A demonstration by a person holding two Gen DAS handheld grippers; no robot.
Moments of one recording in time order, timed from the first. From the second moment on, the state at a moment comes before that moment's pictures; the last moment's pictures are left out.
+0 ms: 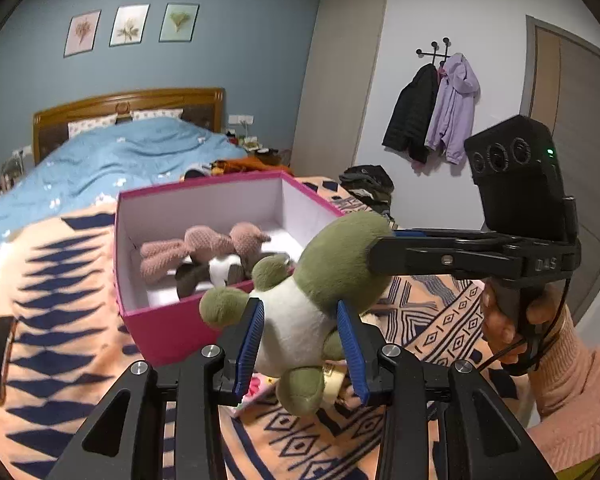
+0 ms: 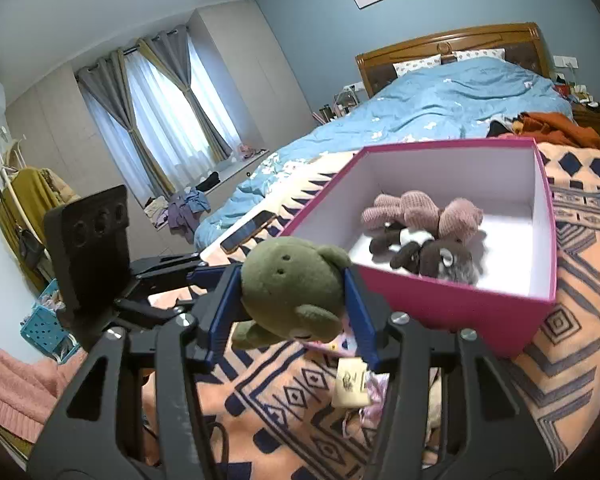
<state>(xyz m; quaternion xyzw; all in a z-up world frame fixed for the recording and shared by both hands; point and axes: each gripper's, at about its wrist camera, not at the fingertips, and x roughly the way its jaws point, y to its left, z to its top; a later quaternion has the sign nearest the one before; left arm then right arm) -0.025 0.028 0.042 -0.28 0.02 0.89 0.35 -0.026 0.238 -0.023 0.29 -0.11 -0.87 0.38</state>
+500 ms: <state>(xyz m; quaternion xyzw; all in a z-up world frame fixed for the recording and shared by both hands) -0.035 0.007 0.011 -0.31 -0.03 0.88 0.36 -0.046 0.257 -0.035 0.30 -0.18 -0.86 0.38</state>
